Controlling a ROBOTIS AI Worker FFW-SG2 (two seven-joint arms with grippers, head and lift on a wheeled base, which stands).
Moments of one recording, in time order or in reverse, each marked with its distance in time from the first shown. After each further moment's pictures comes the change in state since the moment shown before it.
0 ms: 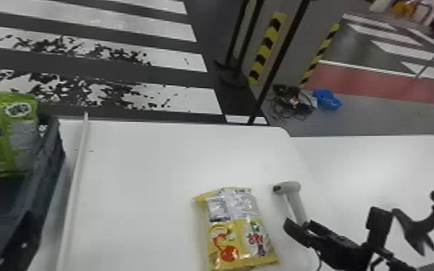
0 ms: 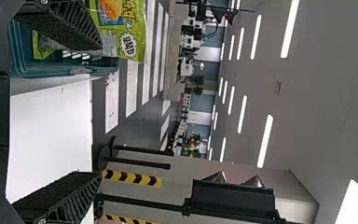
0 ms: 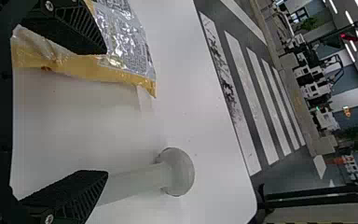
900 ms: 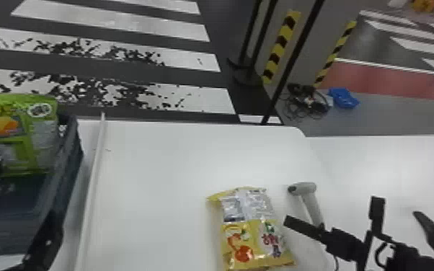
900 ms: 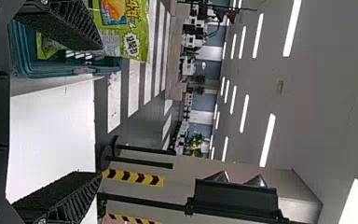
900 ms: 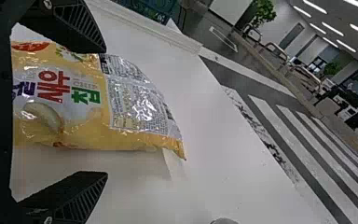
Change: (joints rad) left arm 0.000 0.002 -0.003 0.009 -0.005 0.000 -0.001; right arm -0.221 -0.089 0.023 0.233 -0.020 0.295 0.340
